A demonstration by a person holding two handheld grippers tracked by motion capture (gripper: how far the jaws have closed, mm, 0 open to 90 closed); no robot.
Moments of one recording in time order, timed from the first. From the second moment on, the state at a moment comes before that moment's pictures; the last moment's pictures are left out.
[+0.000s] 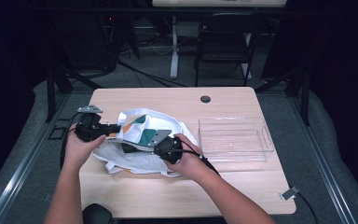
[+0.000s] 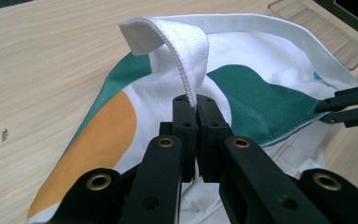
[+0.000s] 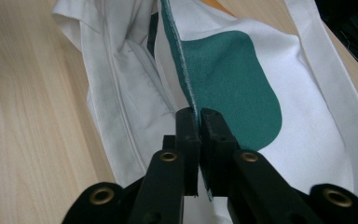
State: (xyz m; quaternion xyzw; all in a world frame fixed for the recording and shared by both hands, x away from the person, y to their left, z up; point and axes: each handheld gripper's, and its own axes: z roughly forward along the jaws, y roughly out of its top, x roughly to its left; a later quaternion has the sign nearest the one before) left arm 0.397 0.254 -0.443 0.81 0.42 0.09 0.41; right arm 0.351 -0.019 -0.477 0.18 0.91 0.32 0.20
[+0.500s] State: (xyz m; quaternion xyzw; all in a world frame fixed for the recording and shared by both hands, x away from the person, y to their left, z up) left arm 0.394 0.254 -0.444 0.81 0.42 0.09 0.40; right arm 0.347 -0.019 -0.476 0.17 0.91 0.32 0.21
